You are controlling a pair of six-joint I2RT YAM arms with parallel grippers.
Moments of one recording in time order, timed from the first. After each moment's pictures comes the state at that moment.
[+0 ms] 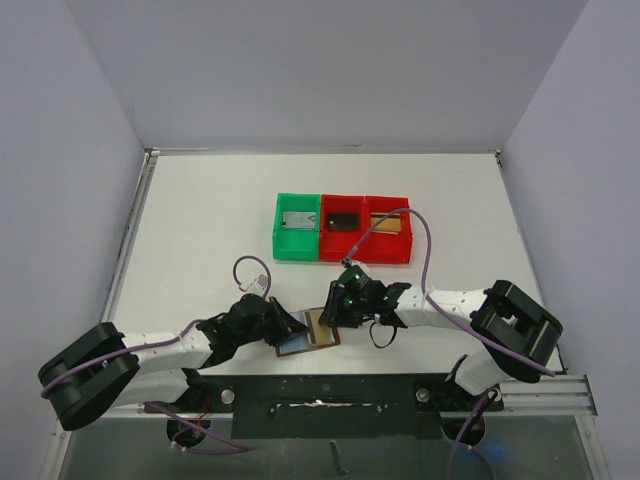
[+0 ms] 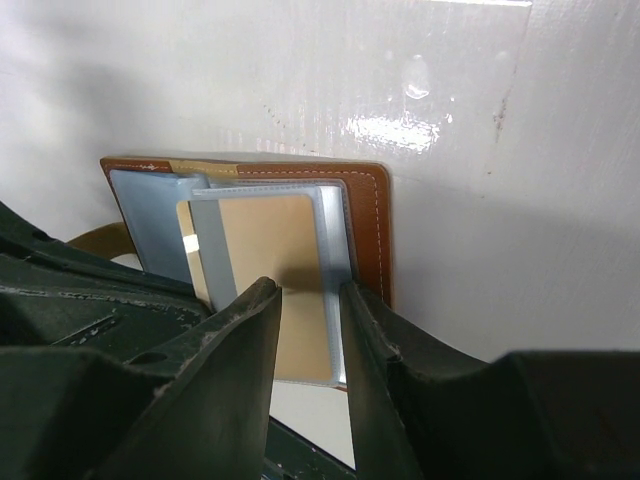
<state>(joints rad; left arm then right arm) -0.89 1.19 0.19 0.39 0.06 -1.36 0.91 1.50 0.65 -0.07 -0.08 0.97</state>
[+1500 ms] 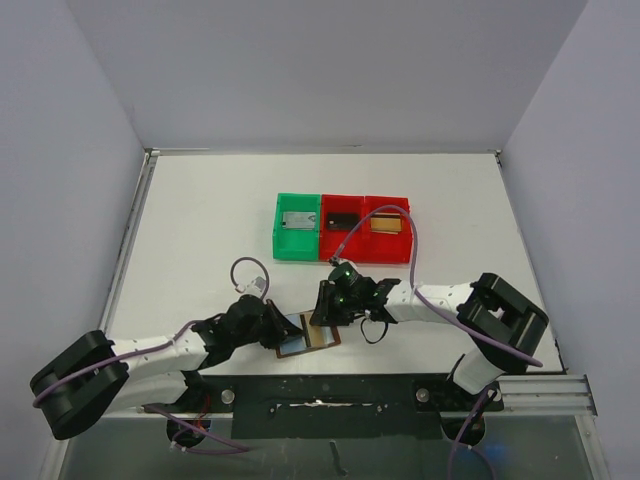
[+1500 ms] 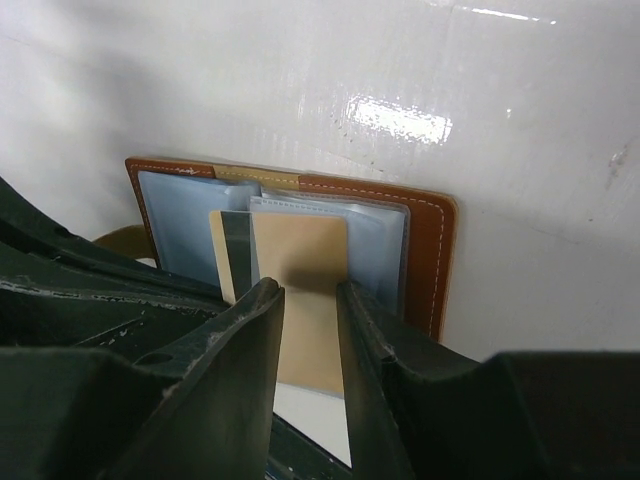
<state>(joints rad) -0.88 1.11 0.18 0.28 0.06 -1.33 0.93 1.58 0.73 -0.06 -0.13 0.91</state>
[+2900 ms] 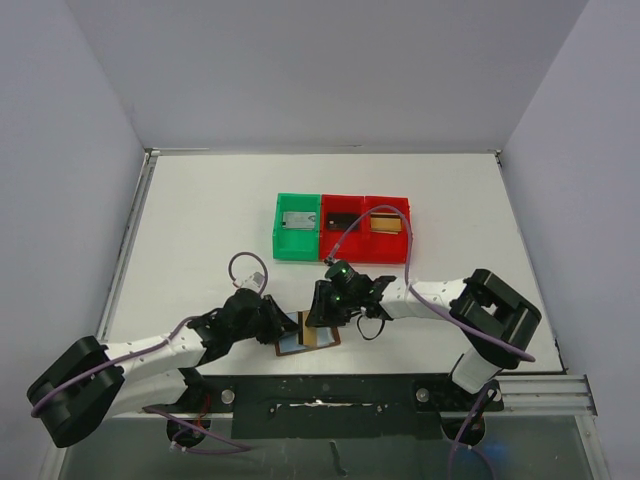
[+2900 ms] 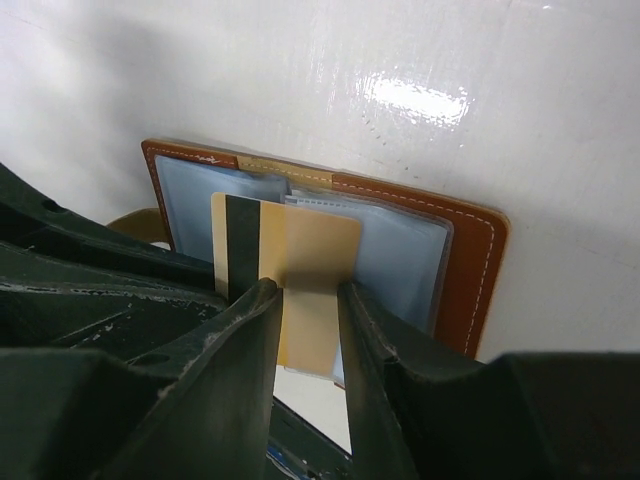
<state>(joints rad) -0.81 1.06 0.23 0.15 0.09 -1.23 0.92 1.62 0.77 -0.07 -0.20 0.91</state>
